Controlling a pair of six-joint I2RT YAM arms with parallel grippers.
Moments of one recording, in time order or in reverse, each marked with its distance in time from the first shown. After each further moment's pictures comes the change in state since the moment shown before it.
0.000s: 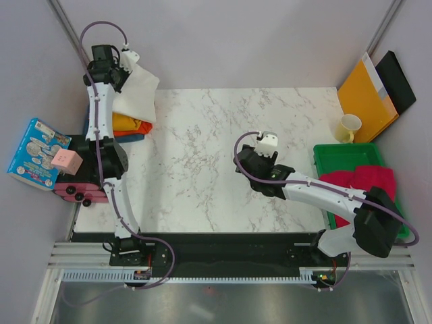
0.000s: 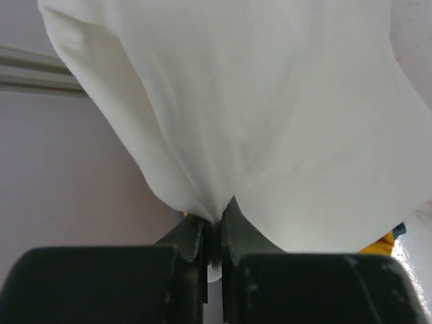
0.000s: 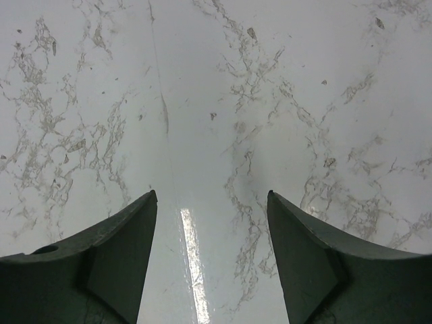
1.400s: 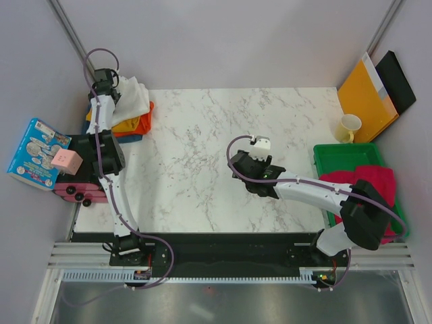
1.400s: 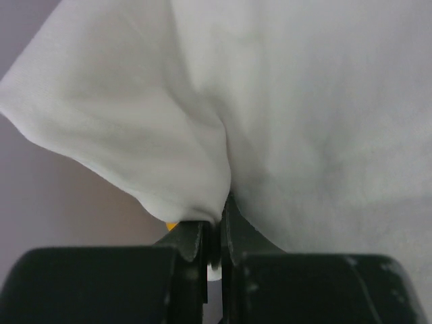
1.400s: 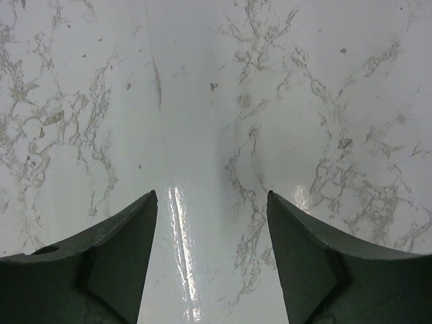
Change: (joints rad) left arm 0.102 0.152 -0.184 0.203 -0.295 -0.029; right arm 0.013 0.085 -0.001 -0.004 -0.047 0.025
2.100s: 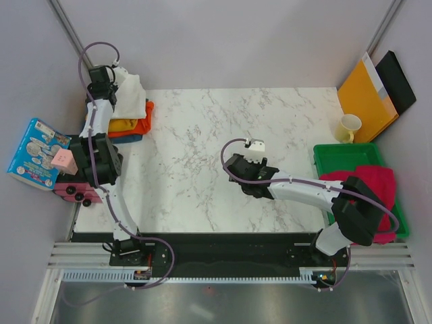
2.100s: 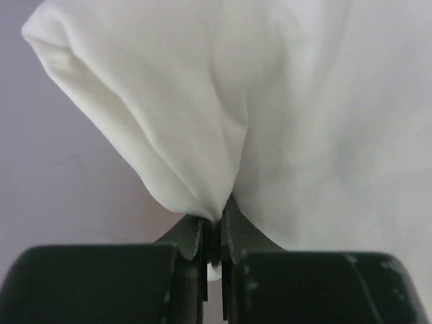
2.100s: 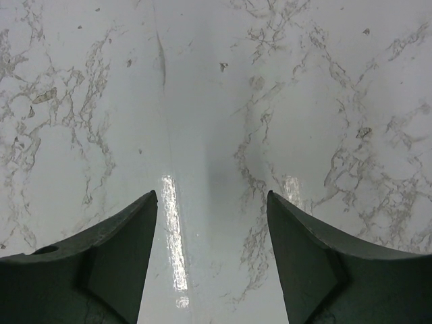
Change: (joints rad) left arm -0.010 -0.242 -0.352 0.400 0.022 0.146; right arm 0.026 0.056 0.010 0.000 -0.009 0.008
